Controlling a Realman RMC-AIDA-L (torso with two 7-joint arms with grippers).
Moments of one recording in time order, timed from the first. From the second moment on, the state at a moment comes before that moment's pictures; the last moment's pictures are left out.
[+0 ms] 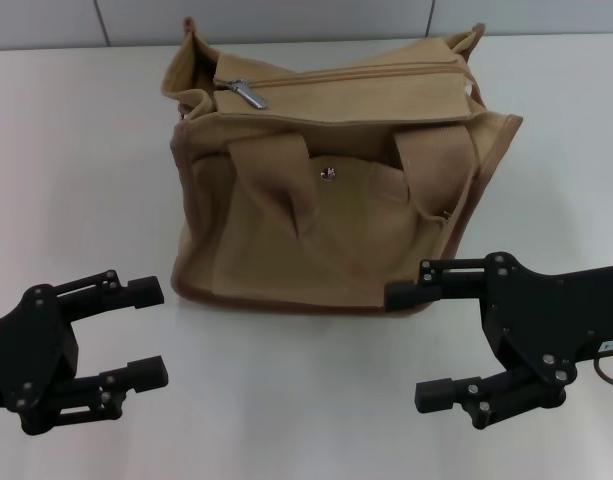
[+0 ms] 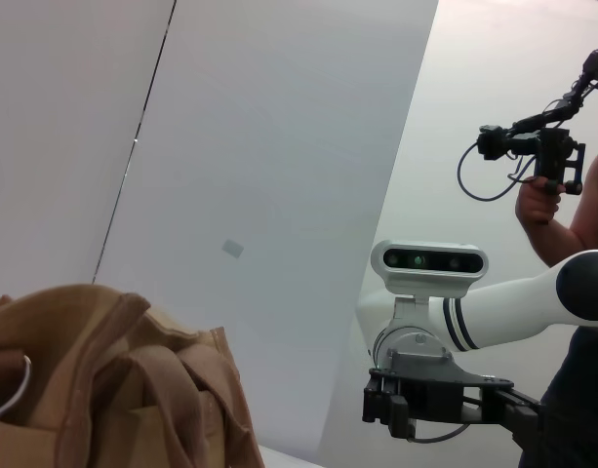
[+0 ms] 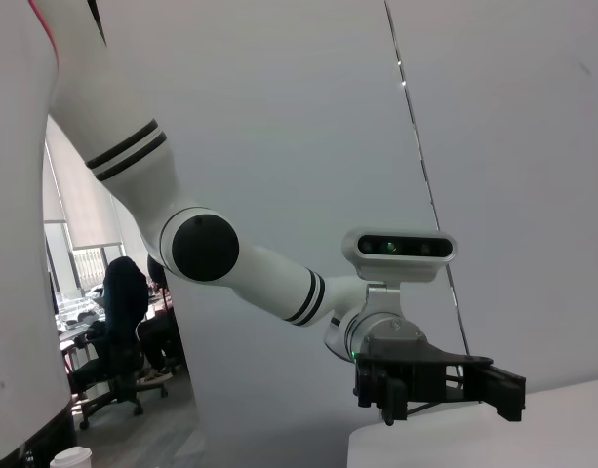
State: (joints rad) left arm -0.28 -1.93 0.91 0.45 1.63 2.00 -1.12; right arm 0.53 2.06 -0.83 -0.57 -1.88 -2.04 1.19
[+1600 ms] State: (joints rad) left arm -0.26 -2.04 0.70 0.39 1.62 1.65 -0.92; right arm 0.48 2.07 -0.63 -0.57 -1.88 -2.02 1.20
